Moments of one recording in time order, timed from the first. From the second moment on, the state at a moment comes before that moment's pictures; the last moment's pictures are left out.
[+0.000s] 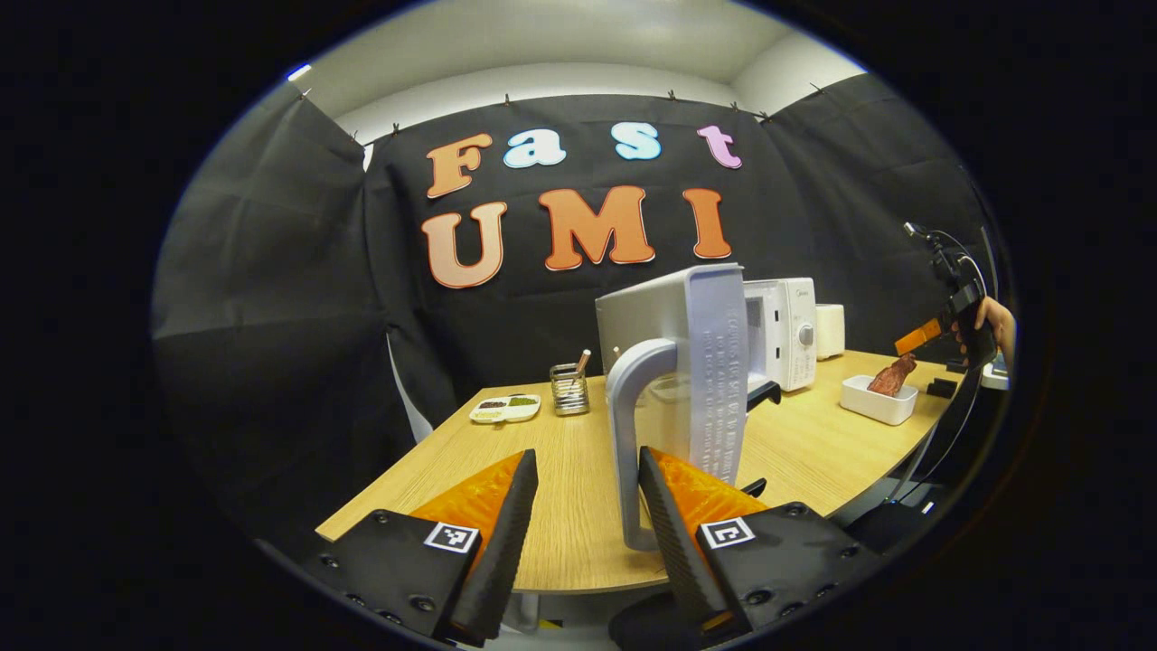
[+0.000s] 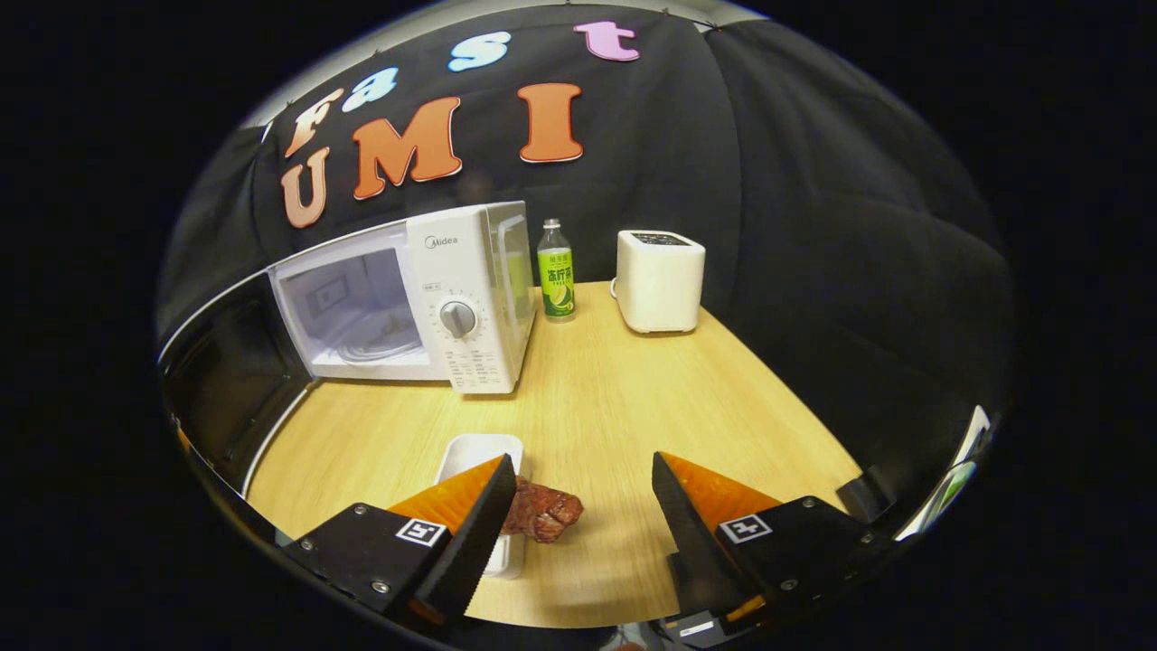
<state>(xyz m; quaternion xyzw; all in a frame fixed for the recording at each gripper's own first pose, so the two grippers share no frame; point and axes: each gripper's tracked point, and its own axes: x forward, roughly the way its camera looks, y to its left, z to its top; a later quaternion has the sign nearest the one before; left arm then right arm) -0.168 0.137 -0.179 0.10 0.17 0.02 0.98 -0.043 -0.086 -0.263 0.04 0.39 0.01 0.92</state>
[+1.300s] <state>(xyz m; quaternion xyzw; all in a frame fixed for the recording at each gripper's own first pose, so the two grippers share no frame) -0.183 0.144 -0.172 0.07 0.16 0.03 0.98 -0.037 -0.047 -0.274 0.26 0.37 0.01 0.89</state>
